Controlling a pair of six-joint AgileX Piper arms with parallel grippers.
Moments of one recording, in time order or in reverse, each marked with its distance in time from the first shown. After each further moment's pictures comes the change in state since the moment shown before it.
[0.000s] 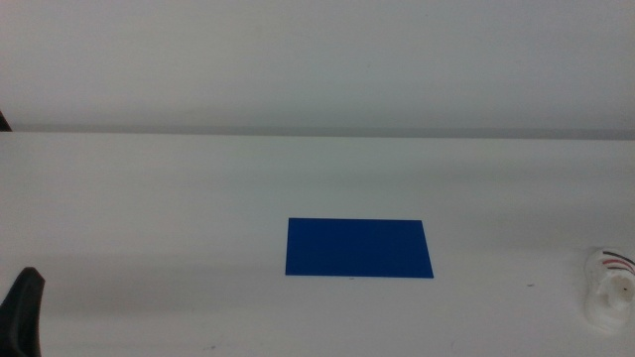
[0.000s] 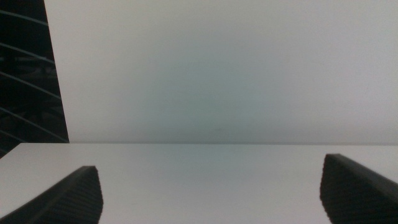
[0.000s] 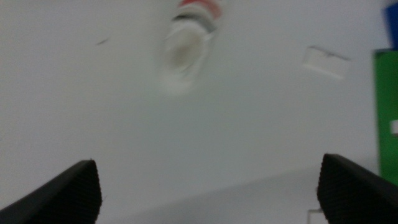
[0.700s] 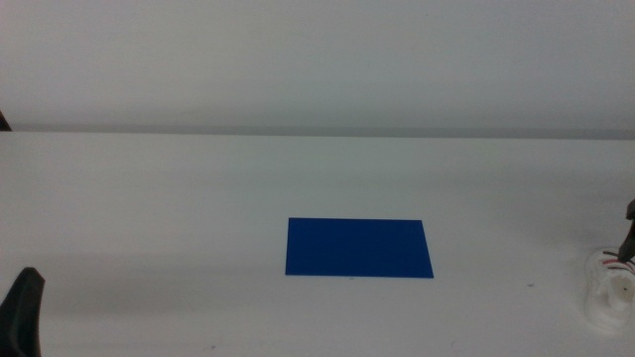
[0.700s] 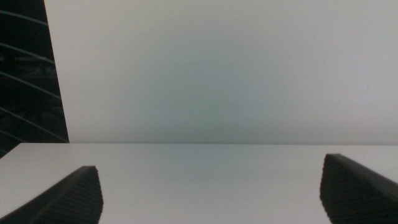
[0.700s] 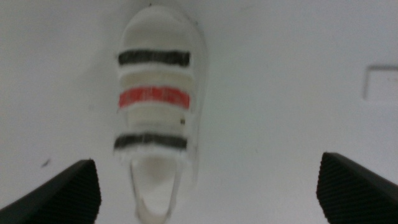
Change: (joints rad) left arm 0.000 0.000 0.000 0.000 0.000 0.000; right arm -0.287 0.629 -0.097 0.179 -0.298 -0.002
